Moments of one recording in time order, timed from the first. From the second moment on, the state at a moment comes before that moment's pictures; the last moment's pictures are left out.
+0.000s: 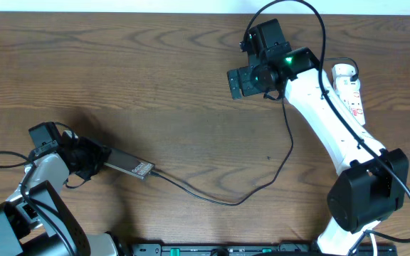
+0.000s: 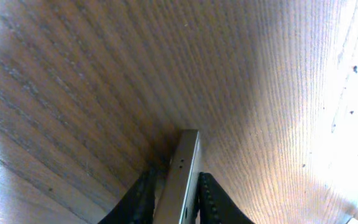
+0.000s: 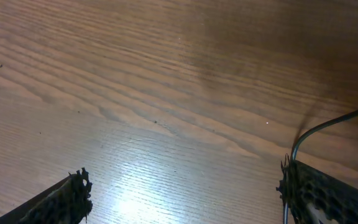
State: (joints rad) left arm 0.50 1.57 0.66 -0.39 0.48 -0.60; right arm 0.40 1.87 1.67 -0.90 -0.02 0.15
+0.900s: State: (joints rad) left arm 0.50 1.56 0.66 -0.39 0.48 -0.59; right arm 0.40 1.87 1.67 -0.90 -0.02 0.15
